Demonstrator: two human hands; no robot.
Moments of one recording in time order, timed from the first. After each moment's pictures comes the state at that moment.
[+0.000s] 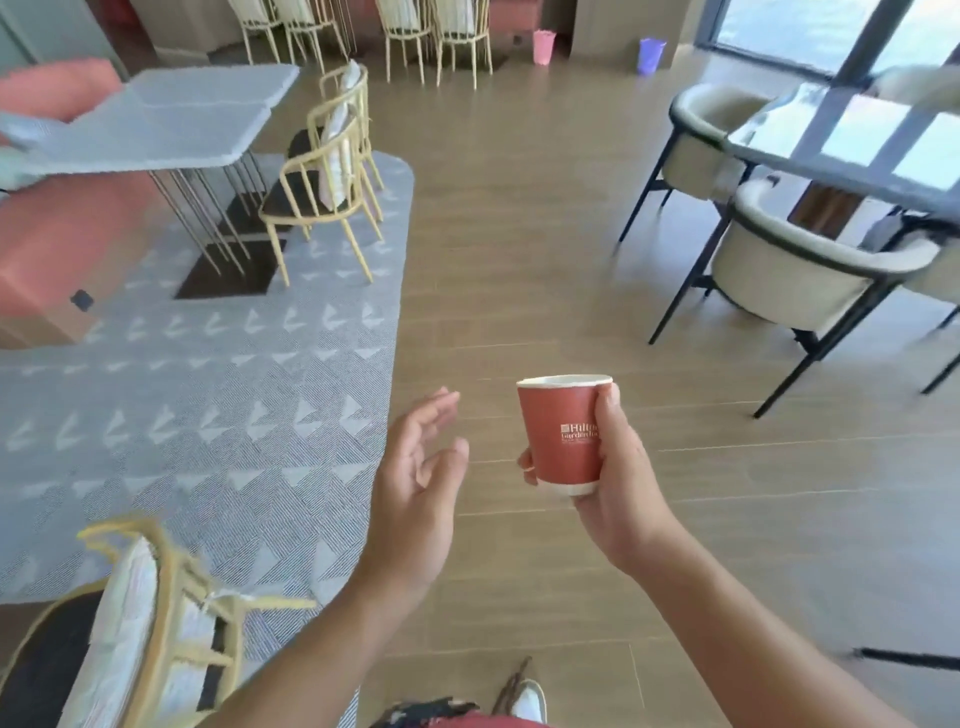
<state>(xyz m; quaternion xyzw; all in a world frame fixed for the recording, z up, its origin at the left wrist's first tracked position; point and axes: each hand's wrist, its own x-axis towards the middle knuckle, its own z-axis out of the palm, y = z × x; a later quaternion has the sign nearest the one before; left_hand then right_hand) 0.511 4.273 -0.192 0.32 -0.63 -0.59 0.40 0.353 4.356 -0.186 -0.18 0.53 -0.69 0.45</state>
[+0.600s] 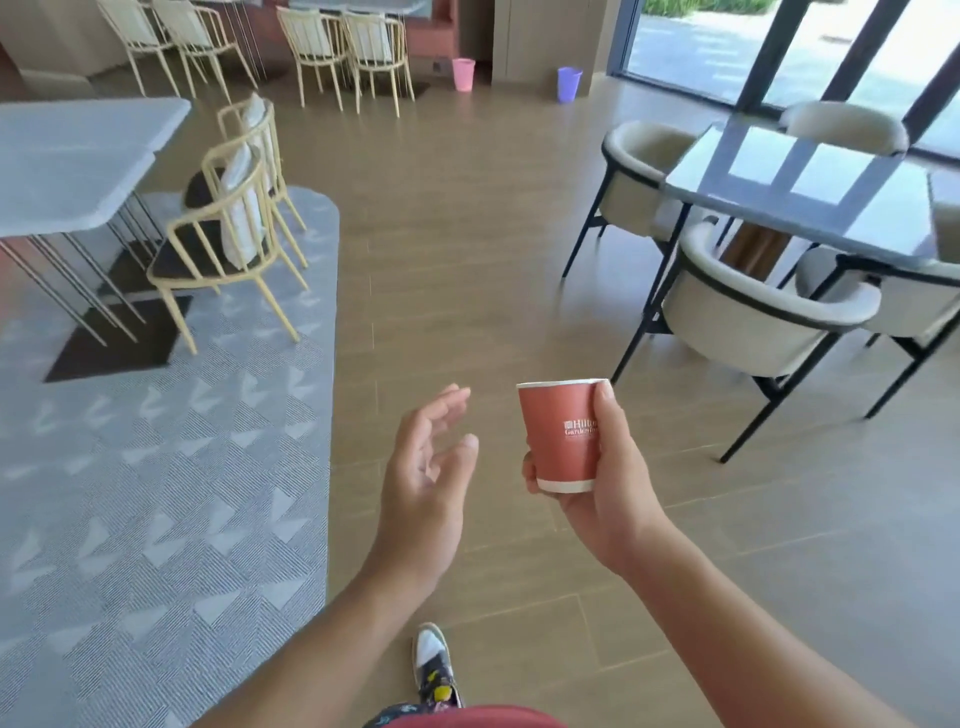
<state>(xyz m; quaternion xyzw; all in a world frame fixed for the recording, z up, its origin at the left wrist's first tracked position) 0.302 4.051 -0.202 0.26 -0.64 -0.62 0.38 0.177 4.153 -0.176 -0.09 0.53 -0.74 0.40</state>
